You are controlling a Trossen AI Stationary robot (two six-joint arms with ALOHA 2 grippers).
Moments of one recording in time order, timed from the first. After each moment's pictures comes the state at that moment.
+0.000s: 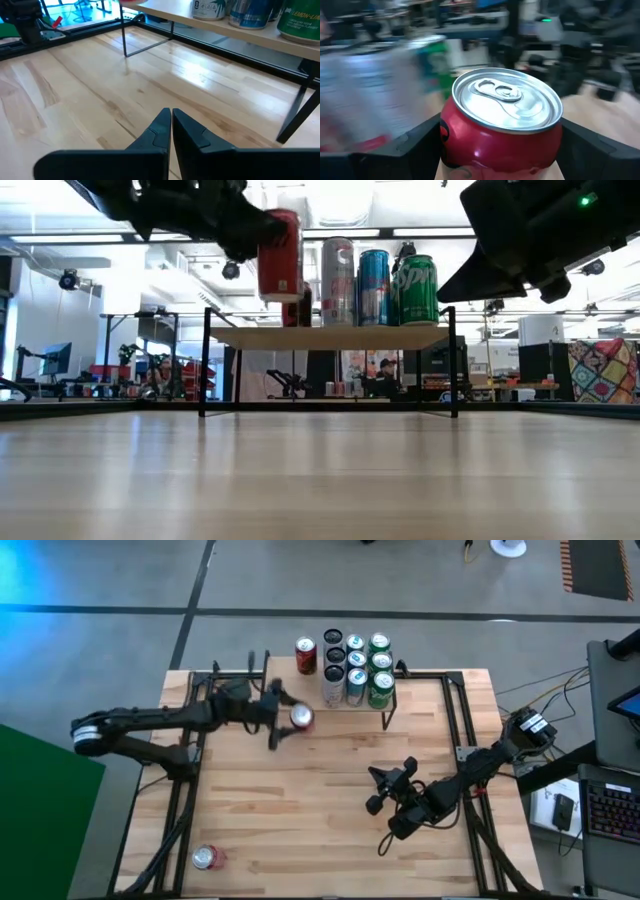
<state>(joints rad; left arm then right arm) 0.32 1.18 0.74 0.26 0.30 0.18 0.58 1.56 0.78 -0.21 1.18 1.00</state>
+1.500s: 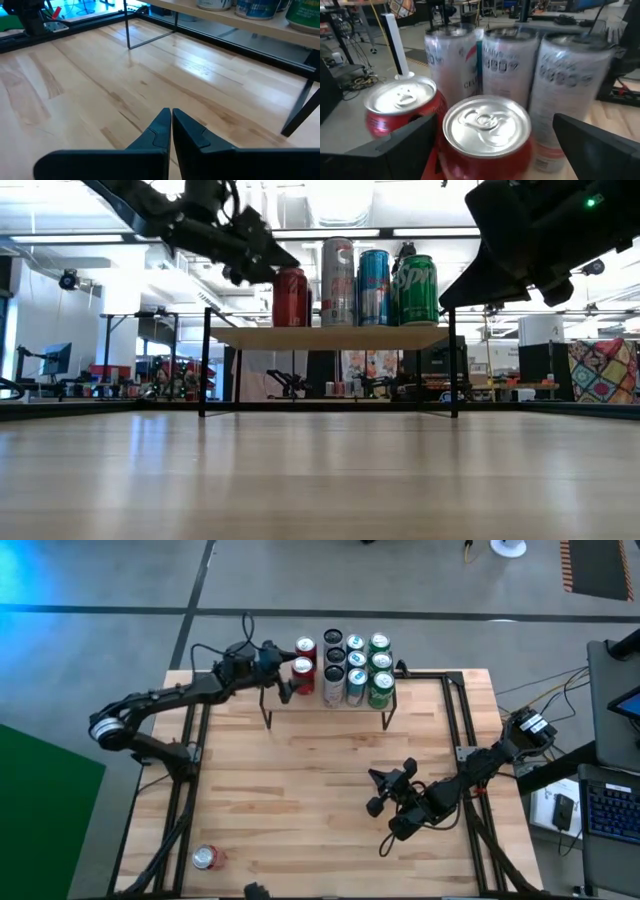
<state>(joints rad) 0.63 1.37 0.90 0.29 0.24 0.09 0.59 1.57 0.78 -0.23 1.14 1.02</state>
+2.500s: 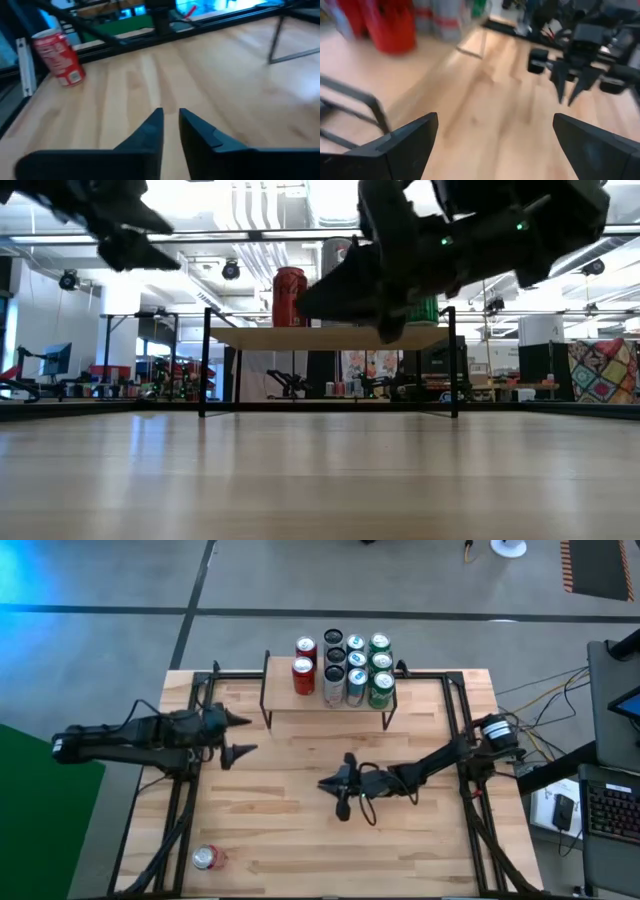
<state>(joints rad) 0.03 0.53 0.59 -0.46 -0.21 -0.26 0.25 1.84 0.80 0.78 0.33 0.30</state>
